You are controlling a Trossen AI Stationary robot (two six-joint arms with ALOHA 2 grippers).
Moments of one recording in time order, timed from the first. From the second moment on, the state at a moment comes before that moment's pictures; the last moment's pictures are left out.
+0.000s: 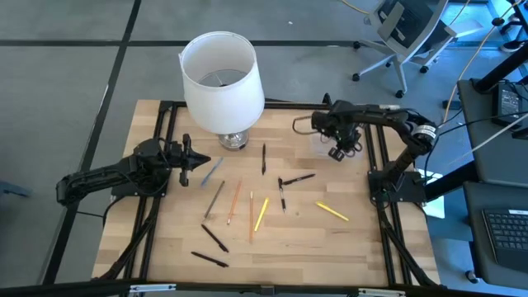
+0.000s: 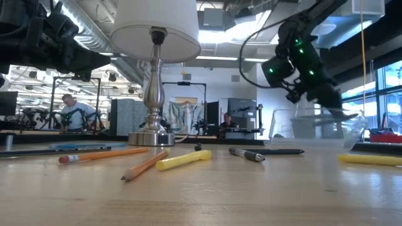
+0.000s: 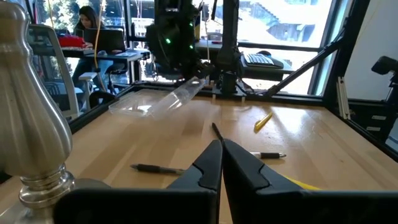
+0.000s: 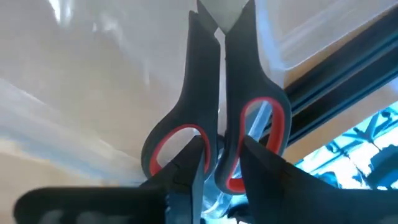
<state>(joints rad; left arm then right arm) 0.36 0.08 0.01 0.05 0.25 -0.07 -0.56 1.67 1.08 -1.40 0.22 0.21</state>
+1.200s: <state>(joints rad) 0.36 0.08 0.01 0.05 0.25 -0.07 -0.47 1.67 0.83 -0.98 0.21 0.10</state>
